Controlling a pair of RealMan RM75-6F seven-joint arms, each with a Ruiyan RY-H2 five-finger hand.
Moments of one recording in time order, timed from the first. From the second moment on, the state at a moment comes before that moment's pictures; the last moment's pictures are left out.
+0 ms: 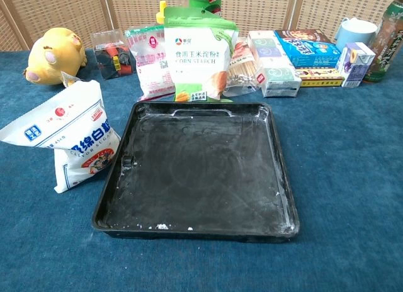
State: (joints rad) left arm -0.13 -1.08 -0.01 -1.70 1.57 1.48 0.06; right arm -0.04 -0.98 0.07 -1.75 -1.50 1.58 0.15
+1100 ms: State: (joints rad) left arm -0.26 -1.46 -0.03 -1.51 1.43 1.18 0.01; right arm -0.04 -0.97 0.06 -1.75 -1.51 1.58 0.18
